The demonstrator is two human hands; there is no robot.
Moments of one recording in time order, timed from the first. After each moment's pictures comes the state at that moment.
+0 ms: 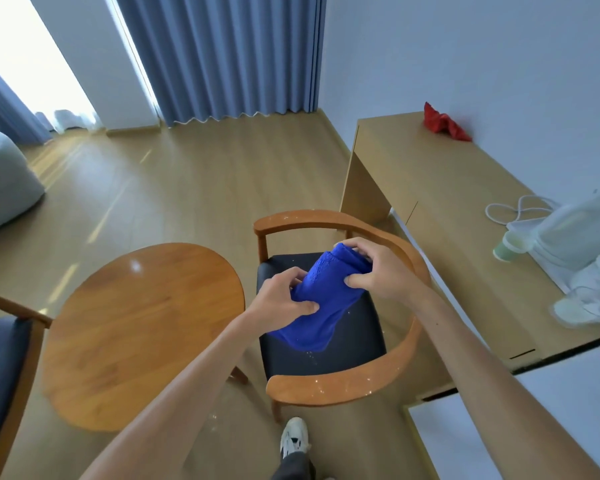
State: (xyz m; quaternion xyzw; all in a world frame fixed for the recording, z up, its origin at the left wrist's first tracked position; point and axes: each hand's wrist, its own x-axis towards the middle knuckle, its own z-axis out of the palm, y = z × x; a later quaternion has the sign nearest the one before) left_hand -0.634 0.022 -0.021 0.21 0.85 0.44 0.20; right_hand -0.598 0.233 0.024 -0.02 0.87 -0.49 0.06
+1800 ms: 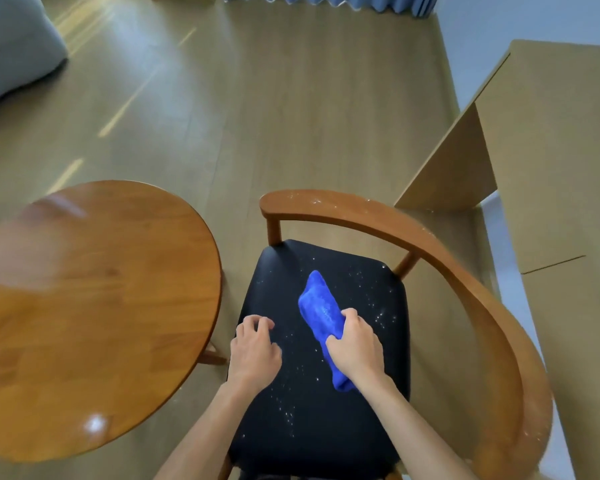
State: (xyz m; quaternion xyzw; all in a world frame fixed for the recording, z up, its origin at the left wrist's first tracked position) left_hand -0.787 0.082 -0.321 -0.11 0.94 0.23 0.22; right_hand -0.815 0.255 -0.280 0.14 0.92 -0.25 0.27
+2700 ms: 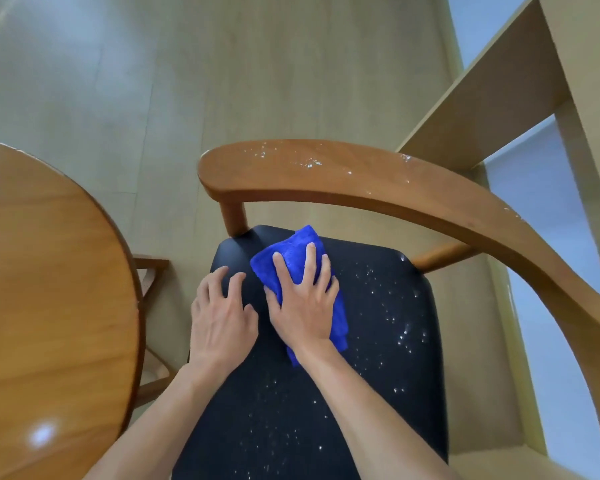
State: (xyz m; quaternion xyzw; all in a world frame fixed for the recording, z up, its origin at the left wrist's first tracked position) left_hand -0.916 0.064 -0.475 -0.06 0.96 0.20 0.16; right_hand -0.930 0.190 -0.510 0.02 1.00 -0.06 0.06
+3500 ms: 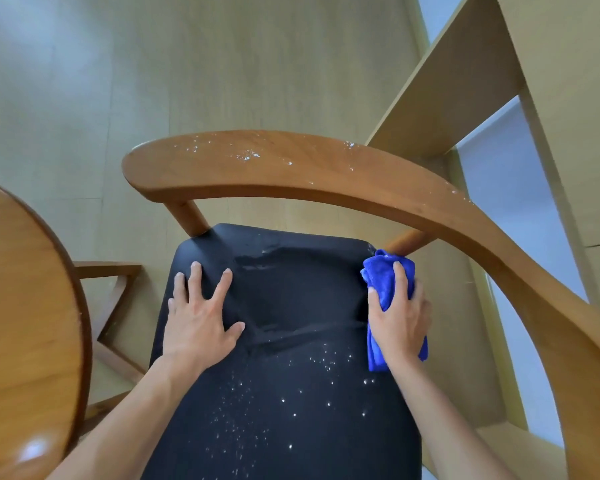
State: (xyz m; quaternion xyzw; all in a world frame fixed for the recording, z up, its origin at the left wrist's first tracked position) left_hand -0.922 0.081 -0.496 0.03 0.96 0.07 0.28; right_hand -0.895 0.371 -0.506 0.30 0.95 -0.13 0.01
